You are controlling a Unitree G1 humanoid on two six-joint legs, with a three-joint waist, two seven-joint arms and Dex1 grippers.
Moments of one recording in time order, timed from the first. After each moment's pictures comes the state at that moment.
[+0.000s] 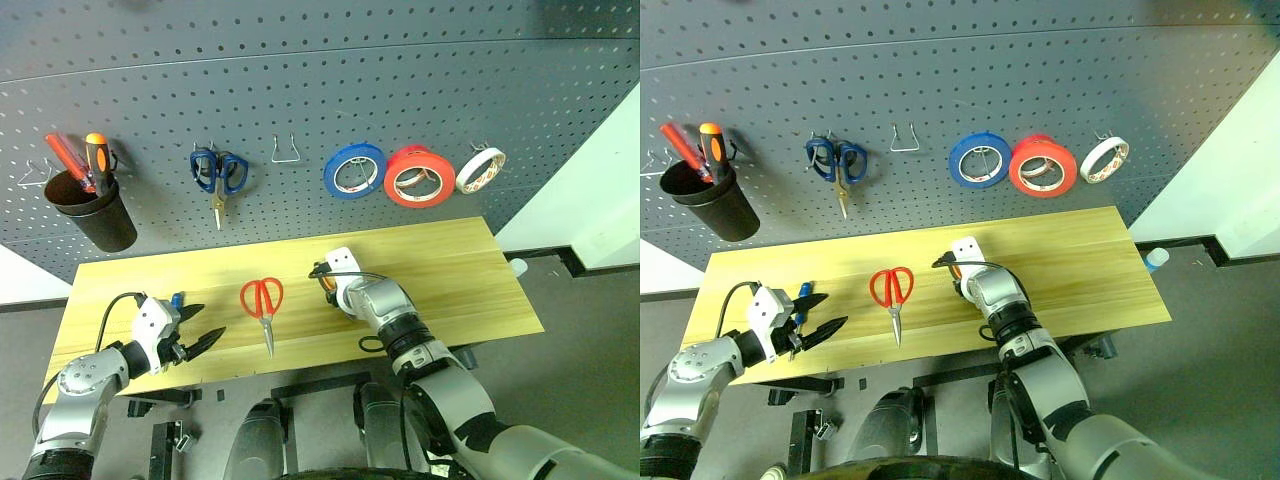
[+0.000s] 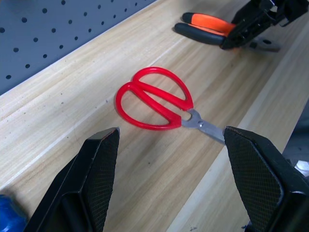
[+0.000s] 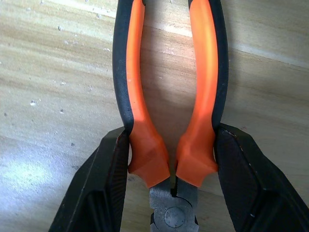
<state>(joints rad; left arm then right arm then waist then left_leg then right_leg) 0.11 0.61 0.16 0.21 -0.32 -0.09 -0.94 -0.67 0.08 0.15 0.64 -0.05 0.89 0.07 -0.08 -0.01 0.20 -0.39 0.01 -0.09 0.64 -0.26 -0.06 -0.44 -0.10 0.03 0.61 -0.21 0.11</state>
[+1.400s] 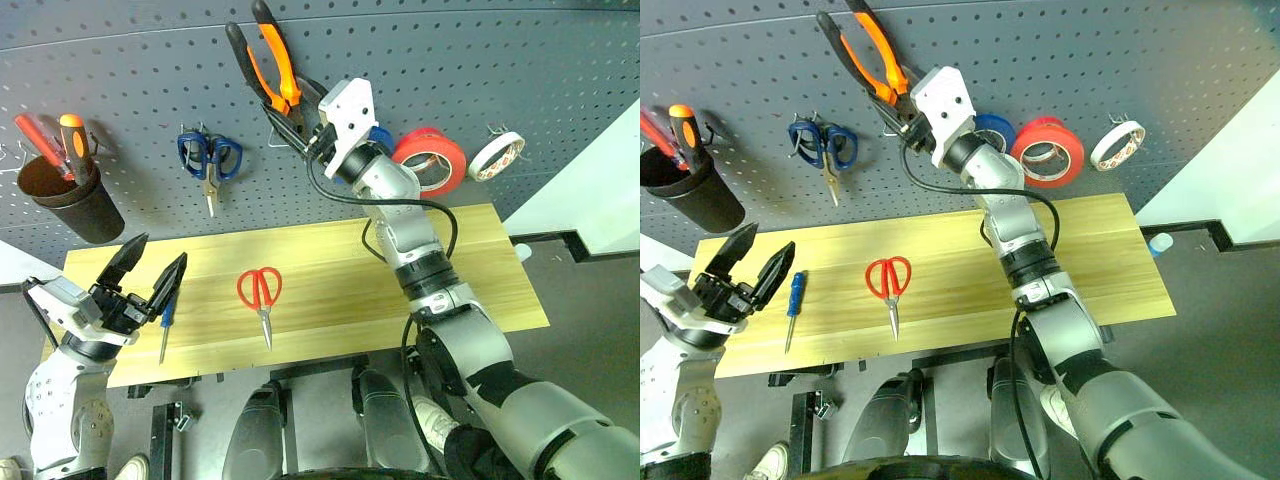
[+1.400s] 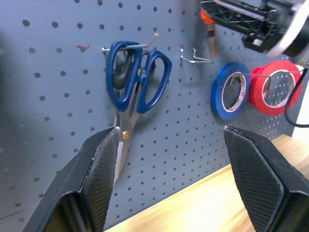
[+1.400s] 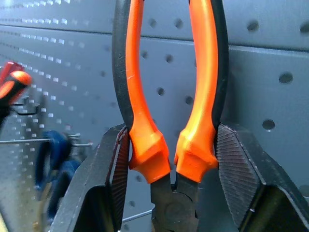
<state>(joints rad) 0.19 0.39 0.42 -0.20 -0.65 -0.20 -0.82 -1.04 -0.02 0.09 0.64 0.09 -0.36 0.48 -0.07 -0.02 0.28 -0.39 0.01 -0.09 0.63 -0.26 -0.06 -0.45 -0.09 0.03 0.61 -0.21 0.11</state>
